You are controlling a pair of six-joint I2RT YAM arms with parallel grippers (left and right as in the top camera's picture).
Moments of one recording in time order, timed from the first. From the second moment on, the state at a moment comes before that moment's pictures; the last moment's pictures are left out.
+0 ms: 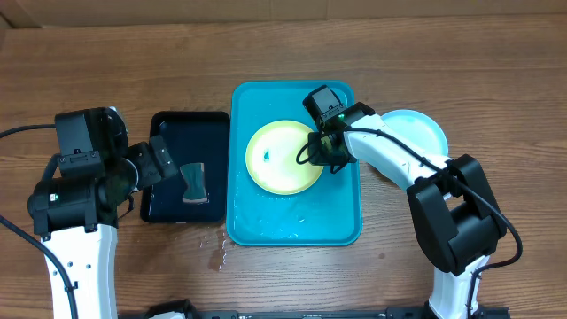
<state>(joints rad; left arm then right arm) 0.17 1.16 1.27 -1.13 0.00 -0.25 0.53 2.02 1.42 -0.77 0.00 0.51</state>
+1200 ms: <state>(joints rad) 0.17 1.35 1.22 -1.13 0.20 -0.26 0.53 2.02 1.42 -0.77 0.00 0.51</state>
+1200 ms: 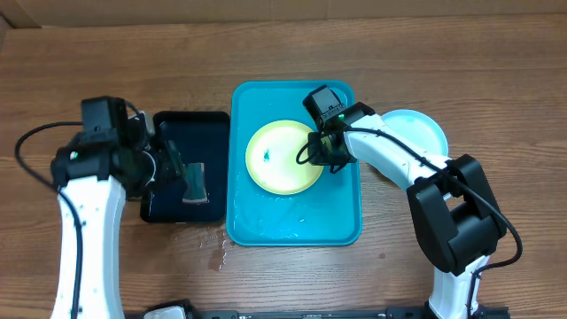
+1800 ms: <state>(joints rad) 0.08 1.60 1.22 -1.01 0.07 -0.27 0.53 2.02 1.42 -0.77 0.00 0.51</state>
